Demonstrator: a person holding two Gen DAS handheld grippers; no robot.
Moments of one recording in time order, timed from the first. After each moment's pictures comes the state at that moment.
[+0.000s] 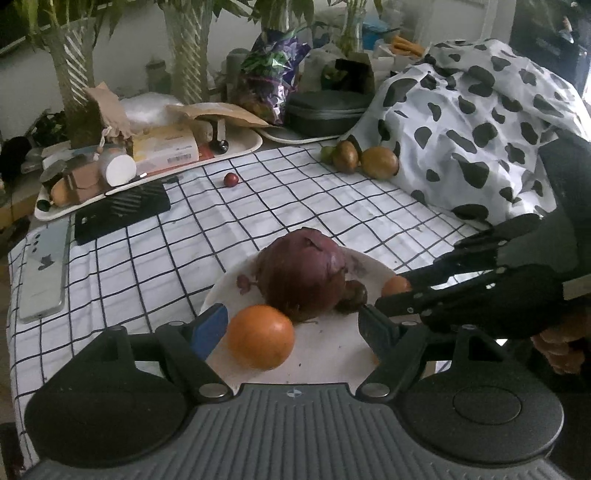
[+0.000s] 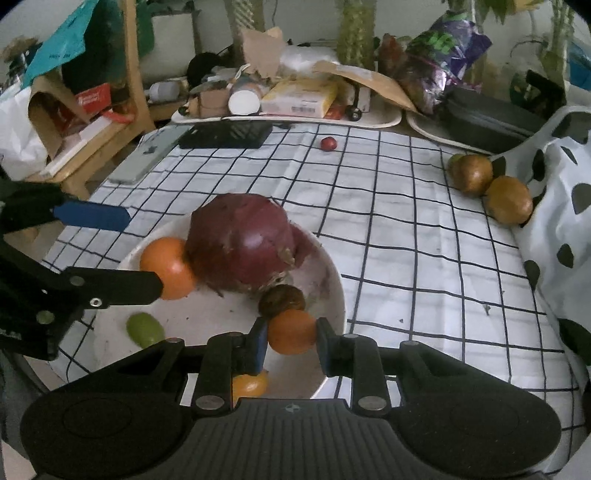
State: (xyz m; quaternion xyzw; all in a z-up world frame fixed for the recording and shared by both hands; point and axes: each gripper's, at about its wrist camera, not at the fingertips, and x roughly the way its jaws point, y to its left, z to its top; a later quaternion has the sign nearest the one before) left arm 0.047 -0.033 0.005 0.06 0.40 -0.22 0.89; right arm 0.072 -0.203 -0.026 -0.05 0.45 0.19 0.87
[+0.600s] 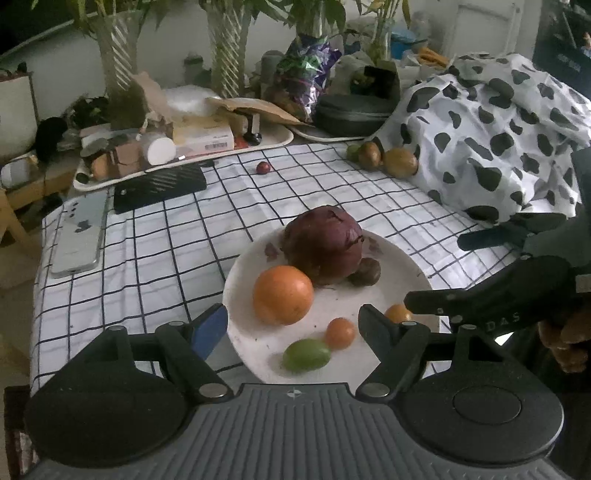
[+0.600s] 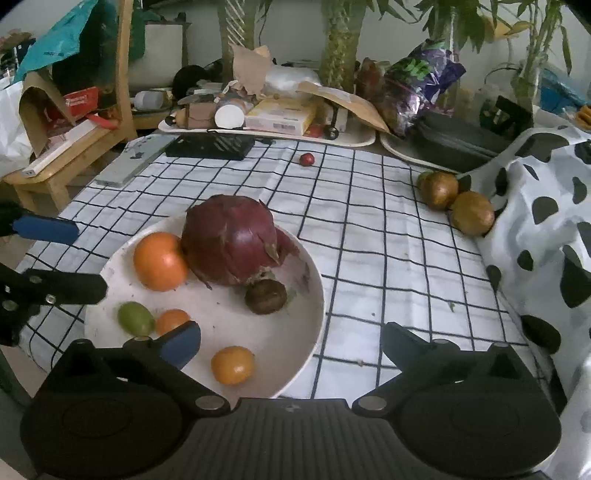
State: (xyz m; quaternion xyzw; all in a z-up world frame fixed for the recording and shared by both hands) left arm 0.009 -0.014 0.010 0.04 0.40 -0.17 0.90; right arm 0.039 -0.206 -0.017 -0.08 0.42 0.15 0.89
